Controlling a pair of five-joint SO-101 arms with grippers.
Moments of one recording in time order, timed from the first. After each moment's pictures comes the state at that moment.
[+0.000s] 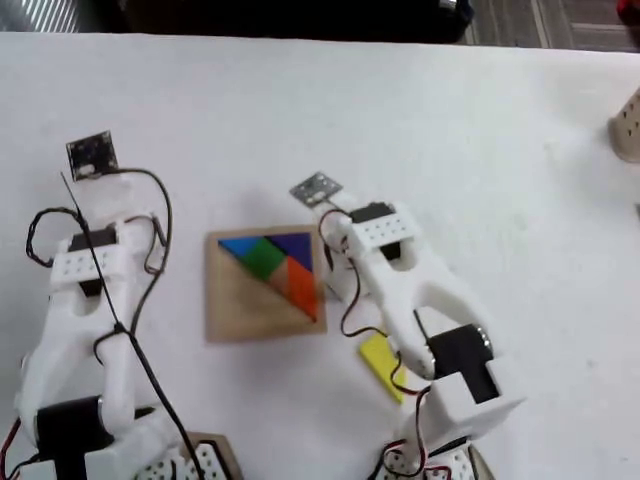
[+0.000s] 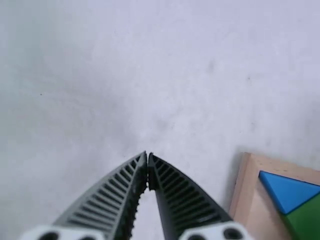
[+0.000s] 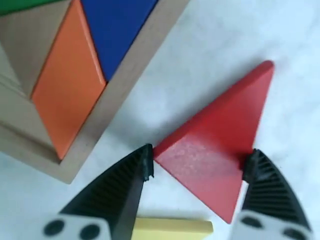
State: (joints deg) left arm -17.3 -15.3 47.5 39.6 8.4; right arm -22.7 7.7 27.8 61.0 22.6
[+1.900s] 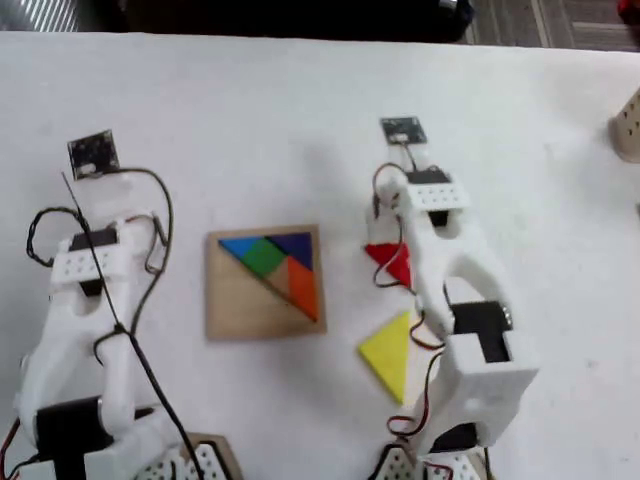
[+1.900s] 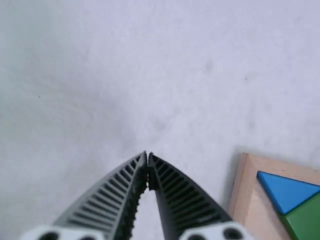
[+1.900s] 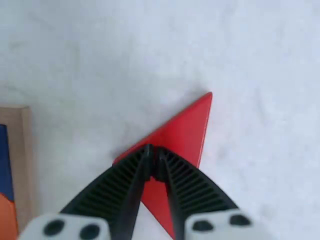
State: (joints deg) left arm -17.0 -15.3 47.5 39.3 8.1; right arm -7.4 16.1 14.2 55.9 6.5
